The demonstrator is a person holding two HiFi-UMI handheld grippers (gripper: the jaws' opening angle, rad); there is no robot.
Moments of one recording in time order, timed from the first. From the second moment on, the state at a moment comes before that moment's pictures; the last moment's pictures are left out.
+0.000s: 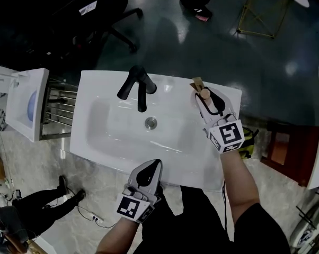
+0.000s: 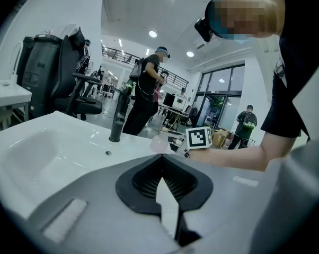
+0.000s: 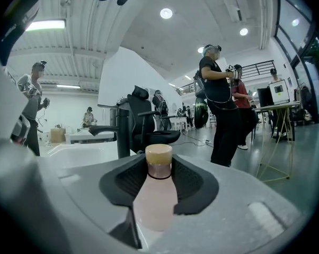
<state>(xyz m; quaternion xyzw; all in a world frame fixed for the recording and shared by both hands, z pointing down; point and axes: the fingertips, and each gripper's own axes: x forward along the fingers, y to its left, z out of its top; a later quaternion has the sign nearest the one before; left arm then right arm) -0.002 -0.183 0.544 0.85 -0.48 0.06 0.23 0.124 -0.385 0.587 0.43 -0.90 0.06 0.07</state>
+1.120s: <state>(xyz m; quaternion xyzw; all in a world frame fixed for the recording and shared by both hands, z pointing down) 0.000 -0.169 0.491 0.85 -0.48 0.02 0.19 0.121 -0.329 0.509 0.42 -0.91 0.05 0.07</state>
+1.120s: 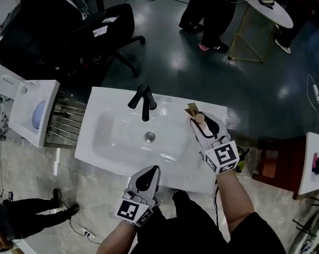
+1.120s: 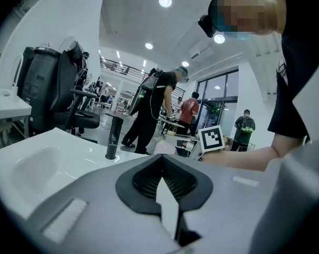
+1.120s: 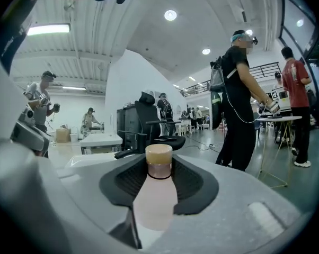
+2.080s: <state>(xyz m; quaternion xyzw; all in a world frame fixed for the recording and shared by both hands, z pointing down) -0.061 -0.096 0.462 0.88 -0.46 0.02 0.15 0.081 -0.205 0.462 0.45 -0.89 0.03 0.08</state>
